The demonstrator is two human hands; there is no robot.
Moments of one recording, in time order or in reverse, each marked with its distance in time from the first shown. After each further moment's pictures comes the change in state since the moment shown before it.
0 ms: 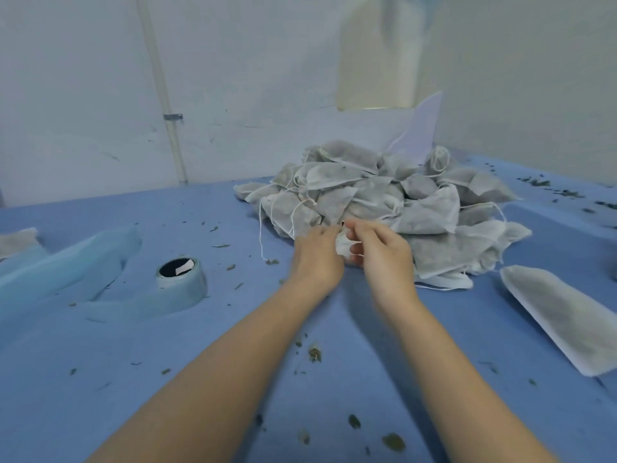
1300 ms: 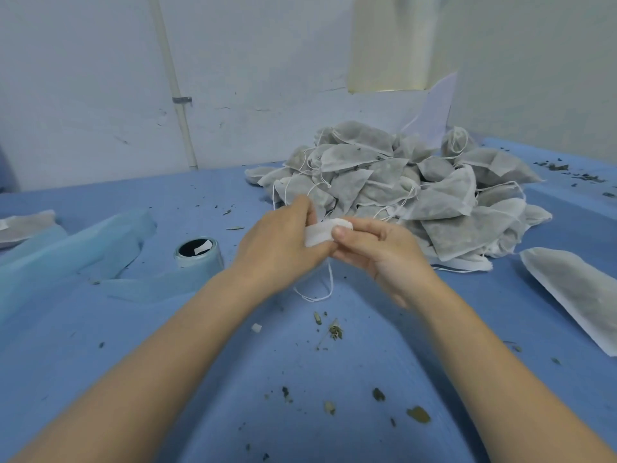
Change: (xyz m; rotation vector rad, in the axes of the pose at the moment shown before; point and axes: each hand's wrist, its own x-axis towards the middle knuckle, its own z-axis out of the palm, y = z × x) left_hand -0.059 -0.018 -0.082 0.036 0.086 0.082; right_hand -0.016 0.000 -0.005 0.268 -0.463 0.168
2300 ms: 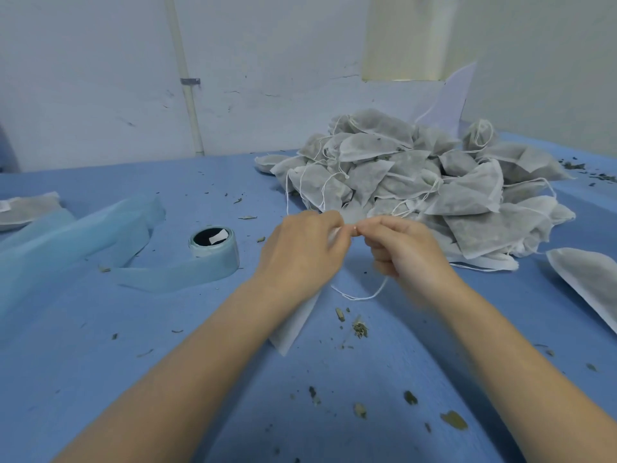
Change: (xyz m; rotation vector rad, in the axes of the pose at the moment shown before) left_hand -0.008 -0.008 0.010 0.007 -0.009 0.004; right_hand 0.001 0.003 0.013 -0.356 0.121 0.011
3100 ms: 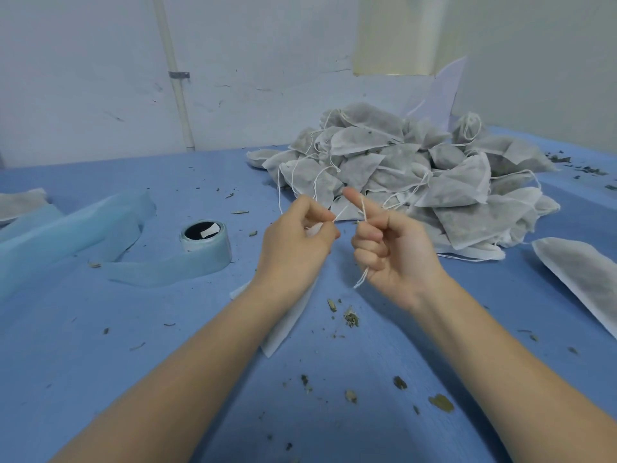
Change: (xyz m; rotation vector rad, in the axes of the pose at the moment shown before) left_hand -0.011 0.002 0.012 -0.686 0.109 -0.241; right_hand -0.004 0.001 0.004 0.754 -0.152 0.223
